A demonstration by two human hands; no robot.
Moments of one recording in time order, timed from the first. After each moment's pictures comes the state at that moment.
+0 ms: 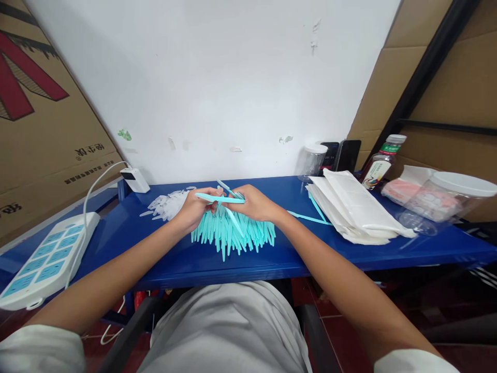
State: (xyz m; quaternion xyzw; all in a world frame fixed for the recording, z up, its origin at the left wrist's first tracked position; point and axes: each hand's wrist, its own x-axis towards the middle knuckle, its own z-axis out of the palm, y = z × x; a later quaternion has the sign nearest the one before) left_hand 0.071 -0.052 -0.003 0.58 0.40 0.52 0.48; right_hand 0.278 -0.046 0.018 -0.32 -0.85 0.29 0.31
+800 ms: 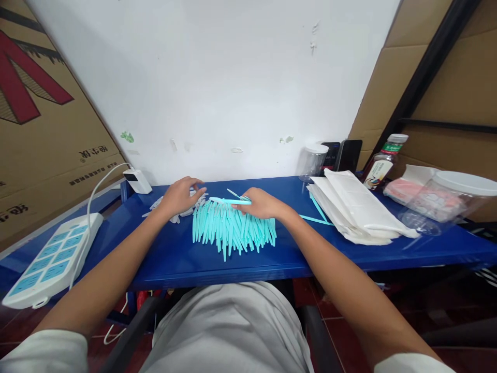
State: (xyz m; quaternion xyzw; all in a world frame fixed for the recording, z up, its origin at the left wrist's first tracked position) left_hand -0.005 -0.010 0.008 0.77 0.58 0.24 -0.07; right_hand 0.293 -0.031 0.018 -0.41 -0.86 0.25 0.17
